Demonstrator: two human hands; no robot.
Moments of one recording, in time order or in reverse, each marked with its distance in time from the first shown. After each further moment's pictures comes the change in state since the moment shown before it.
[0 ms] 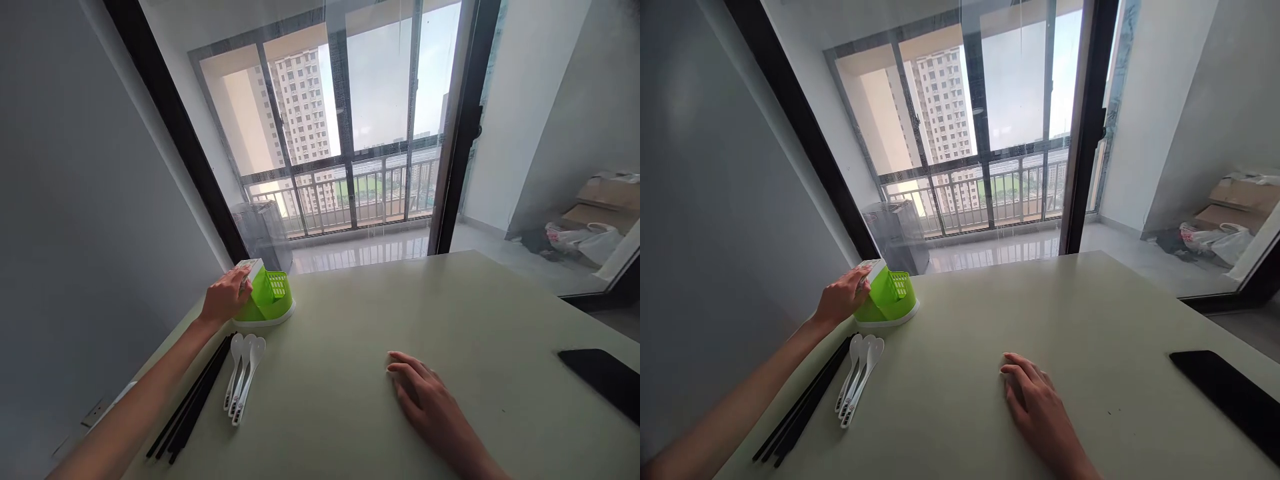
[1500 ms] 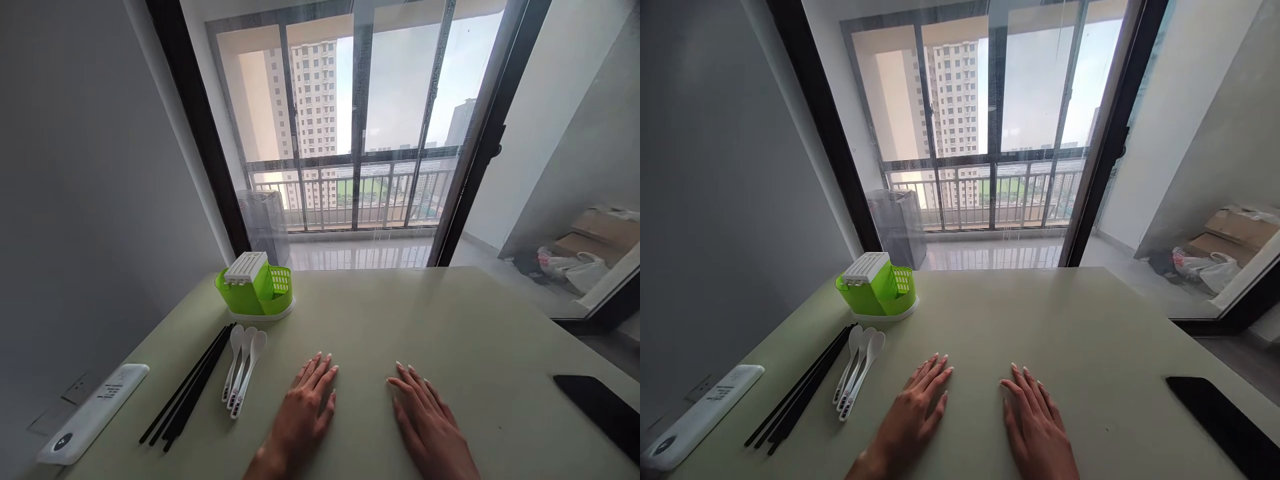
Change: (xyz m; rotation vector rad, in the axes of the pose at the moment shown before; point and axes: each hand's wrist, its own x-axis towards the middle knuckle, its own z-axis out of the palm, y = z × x) left_hand -0.170 0.202 0.029 -0.553 -0.373 0.111; right_hand -0.030 0.009 0.023 -0.346 0.021 -0.065
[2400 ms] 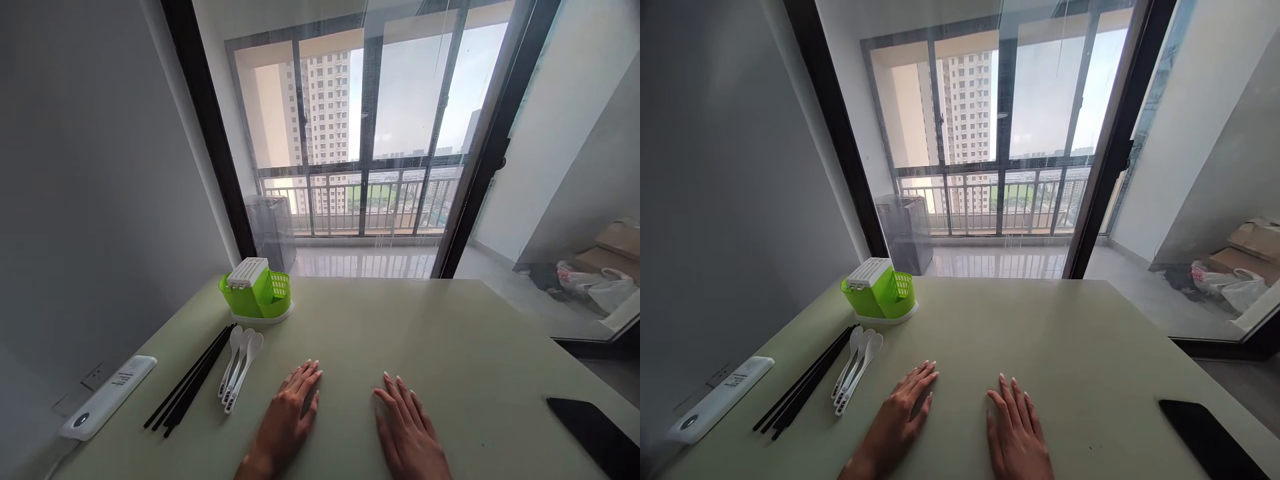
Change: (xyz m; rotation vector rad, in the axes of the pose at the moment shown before) left_hand -0.007 0.010 -0.006 -0.027 0.105 -0.101; right_hand -0.001 0.011 0.019 -0.068 0.125 -0.154
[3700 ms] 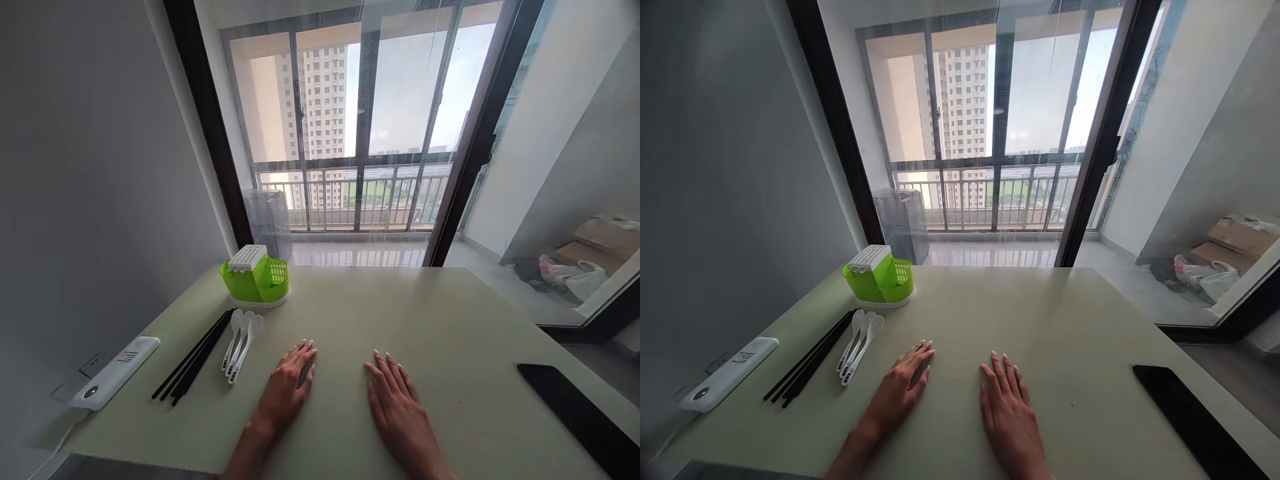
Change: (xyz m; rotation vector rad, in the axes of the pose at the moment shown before) left_hand -0.004 0.008 -0.001 -0.069 0.005 -0.058; right_hand 0.000 -0.019 -0.031 0.061 -0.107 0.084
